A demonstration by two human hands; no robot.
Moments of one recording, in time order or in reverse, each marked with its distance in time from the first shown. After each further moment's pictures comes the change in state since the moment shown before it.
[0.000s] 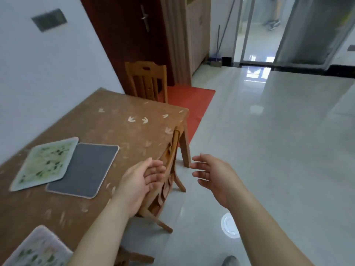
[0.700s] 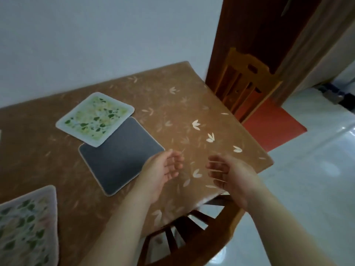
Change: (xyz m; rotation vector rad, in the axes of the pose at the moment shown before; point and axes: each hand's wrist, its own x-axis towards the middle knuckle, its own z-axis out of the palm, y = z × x) left_hand 0.241 0.066 -0.106 -0.410 0.416 -0.031; right_hand 0.290 -0.101 0.214 -0.531 -0.343 0.193
